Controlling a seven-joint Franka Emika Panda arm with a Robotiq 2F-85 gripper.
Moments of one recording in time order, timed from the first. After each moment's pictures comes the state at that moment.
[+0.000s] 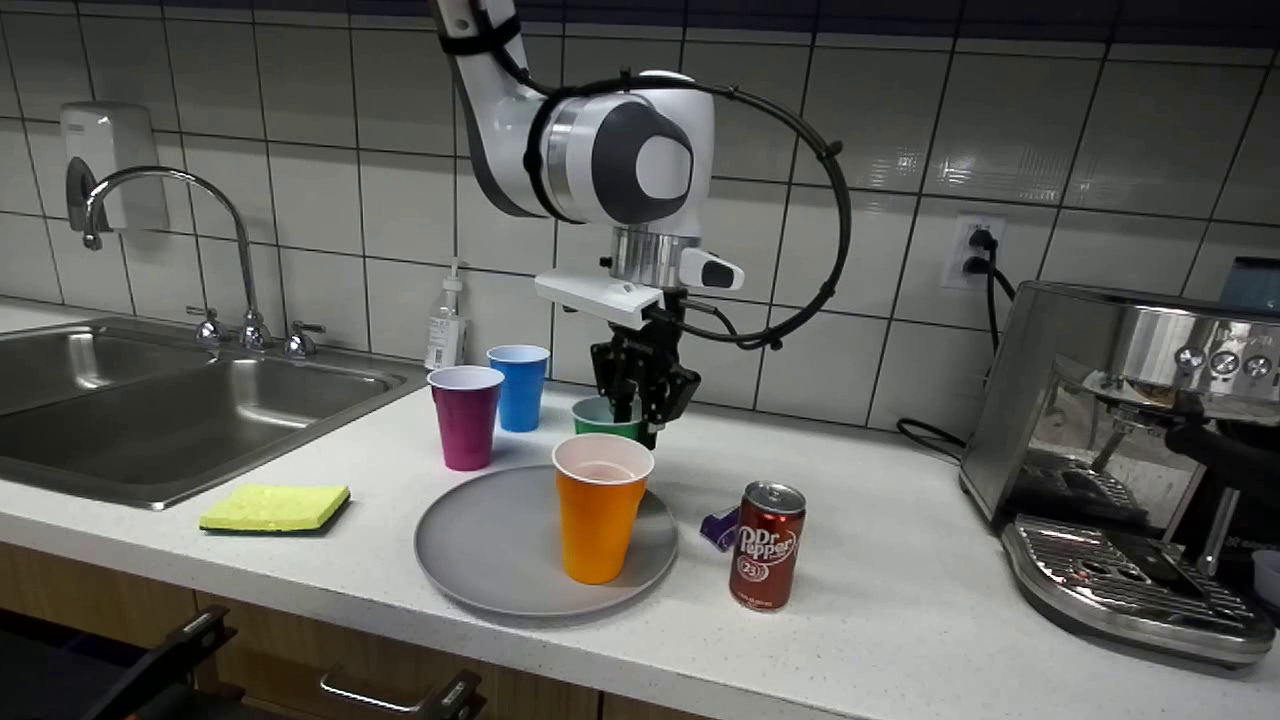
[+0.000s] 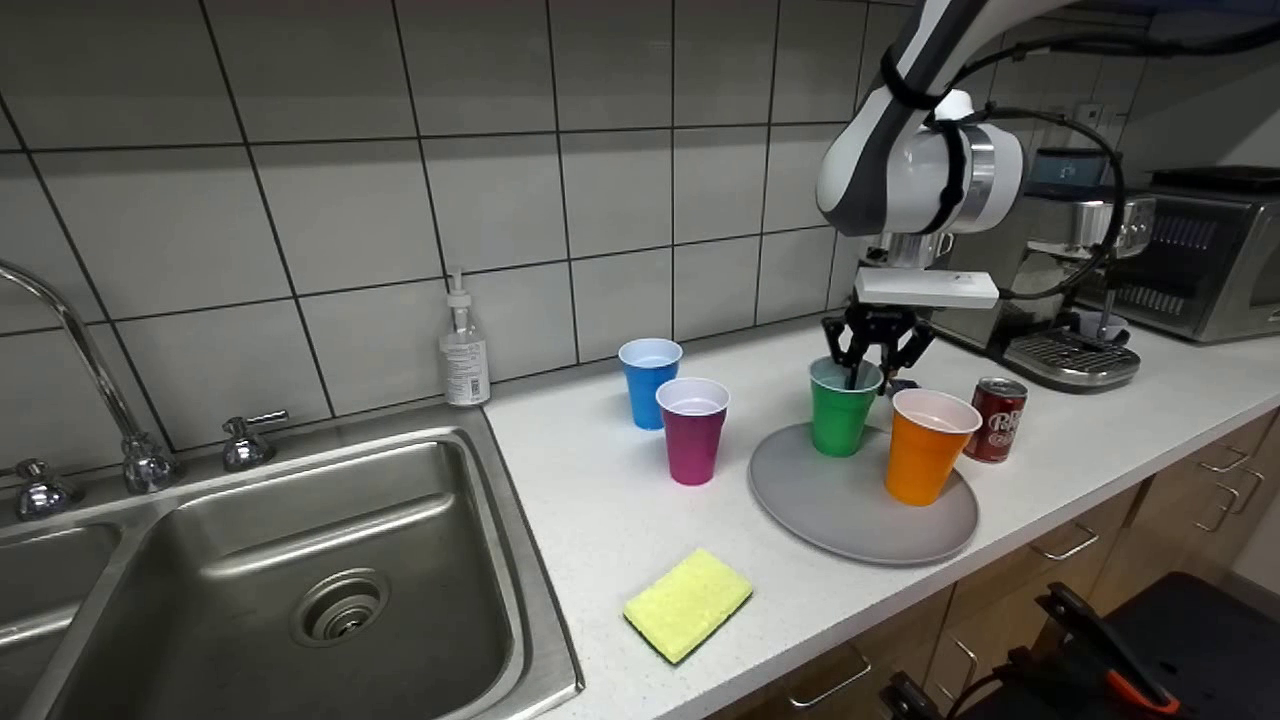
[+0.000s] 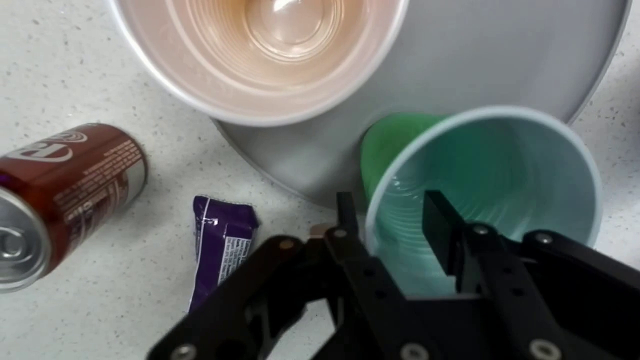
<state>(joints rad) -0.12 0.25 -0.20 -2.33 0.13 2.59 0.05</state>
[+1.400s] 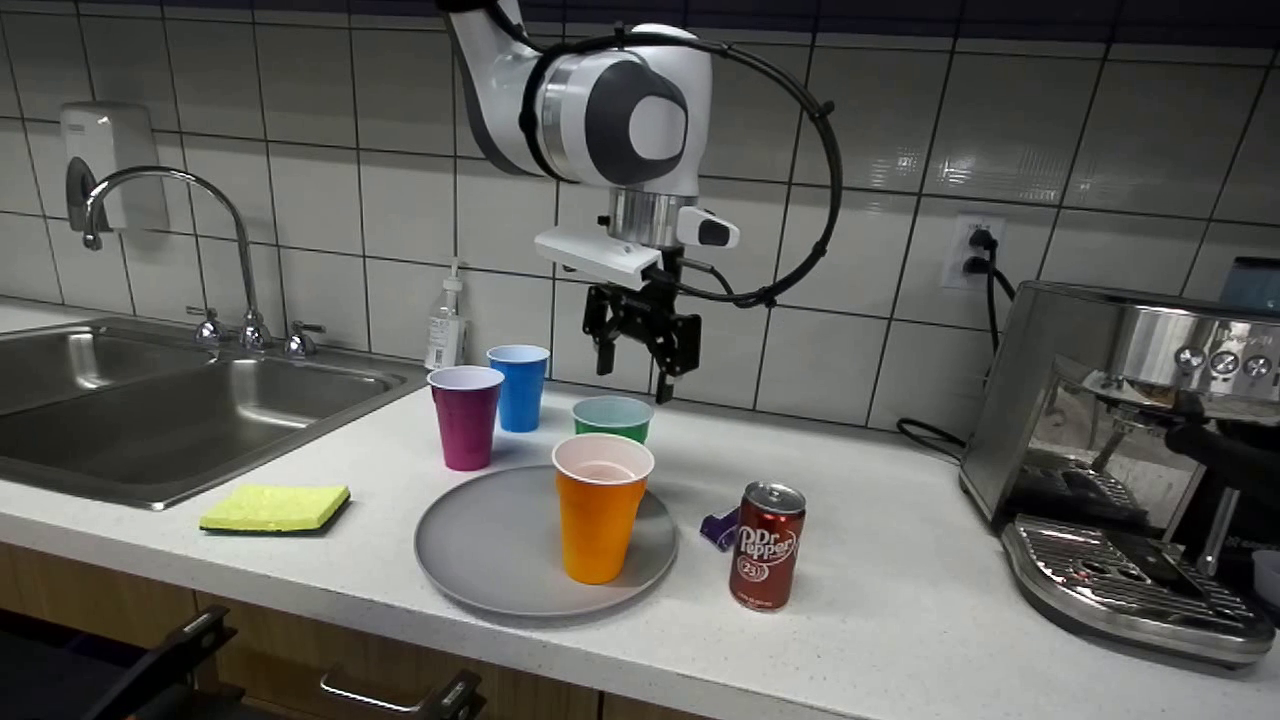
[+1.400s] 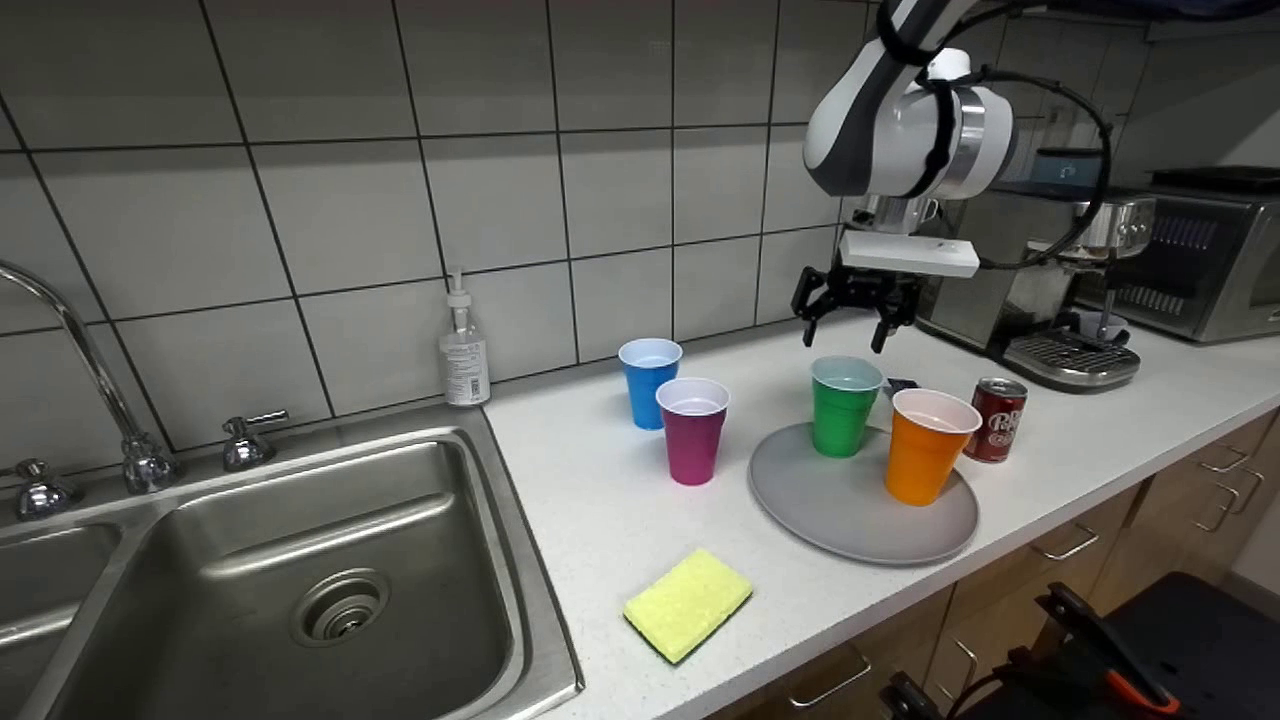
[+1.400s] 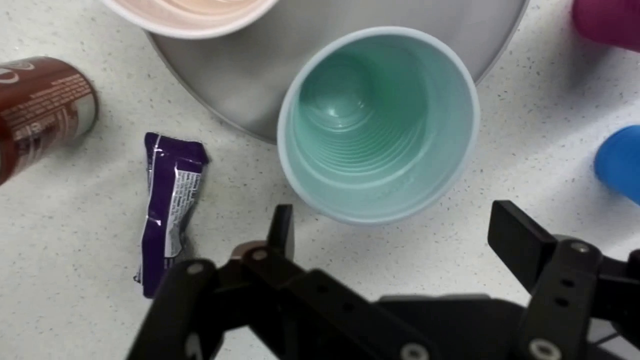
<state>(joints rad) -0.12 0.20 -0.16 -2.29 0.18 2.59 0.01</state>
